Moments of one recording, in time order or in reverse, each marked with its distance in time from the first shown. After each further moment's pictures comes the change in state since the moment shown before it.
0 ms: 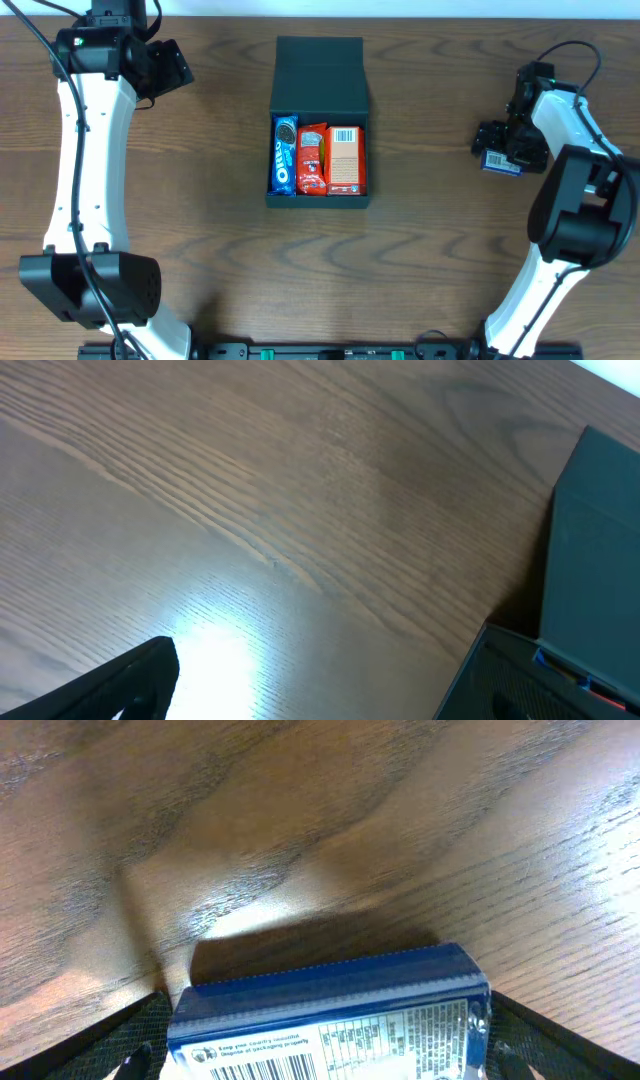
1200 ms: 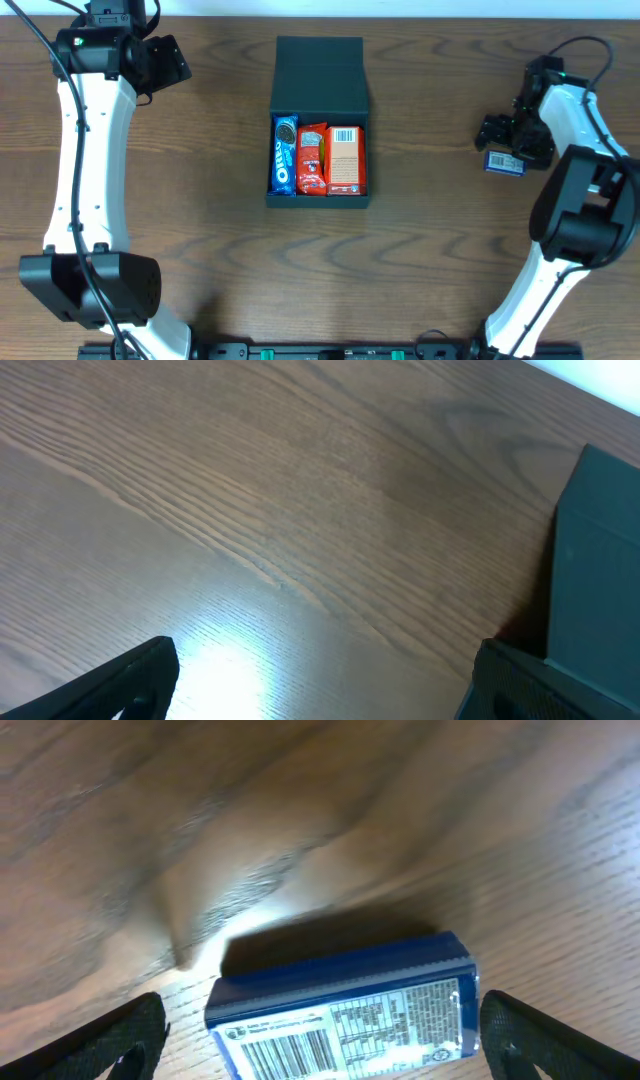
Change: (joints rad) left arm 0.000 0.000 0.000 0.040 -0.027 0.030; right arm -0.007 0.009 0.072 -0.066 -0.016 0.021
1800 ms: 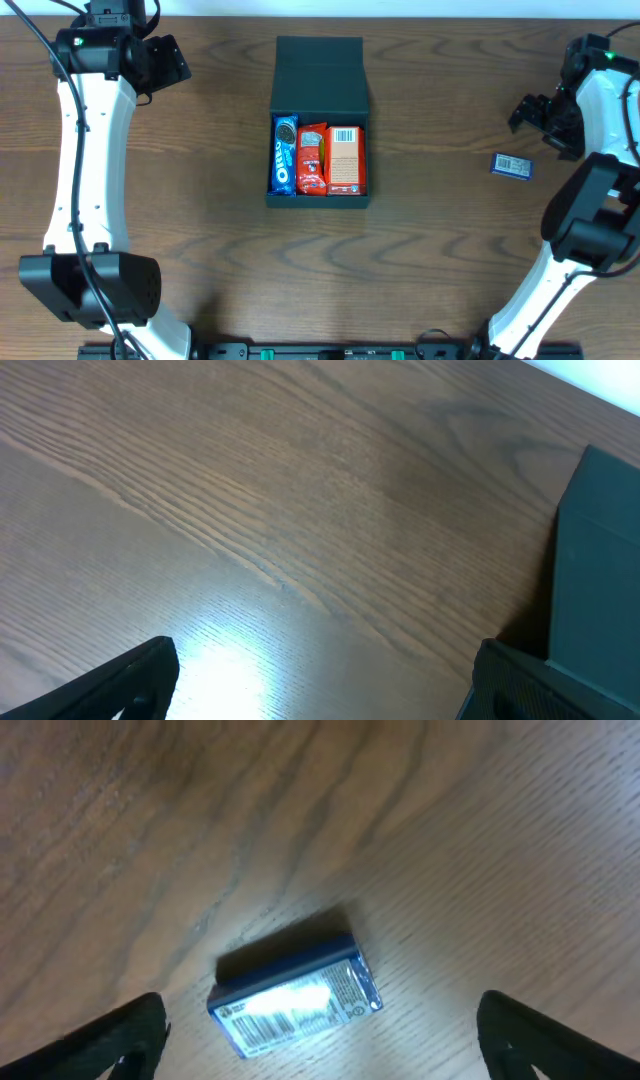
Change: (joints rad) left arm 0.000 0.000 0.000 0.003 -0.006 0.003; right arm -0.099 0.005 0.211 -0.156 0.016 0.144
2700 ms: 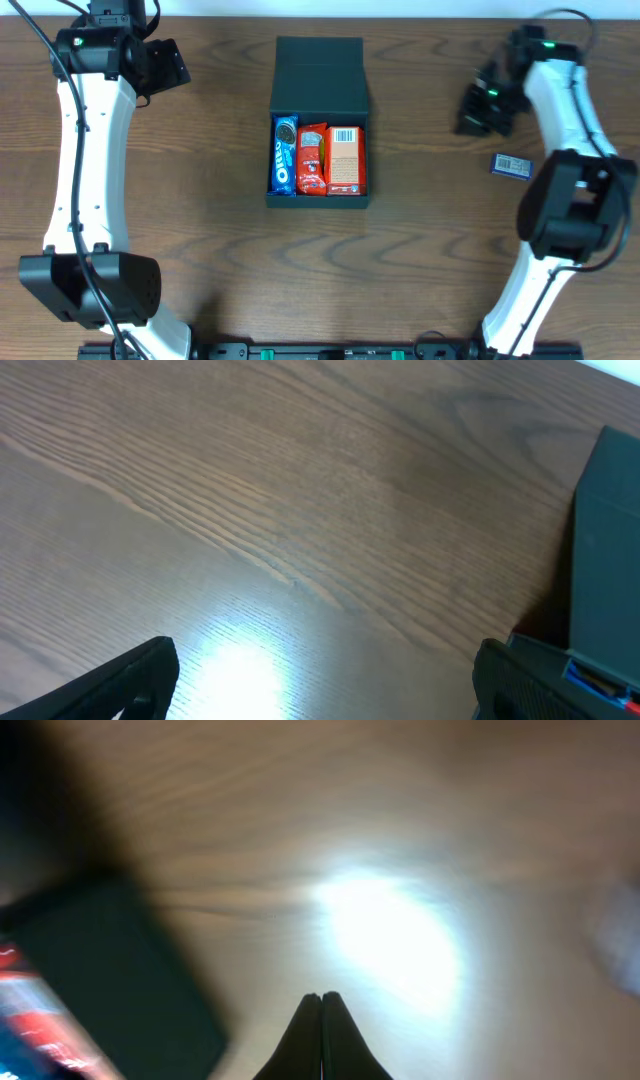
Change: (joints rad) left arm 0.000 0.000 0.000 -0.016 -0.010 0.046; right arm 0.145 0.004 0.014 -0.125 -0.420 -0.118
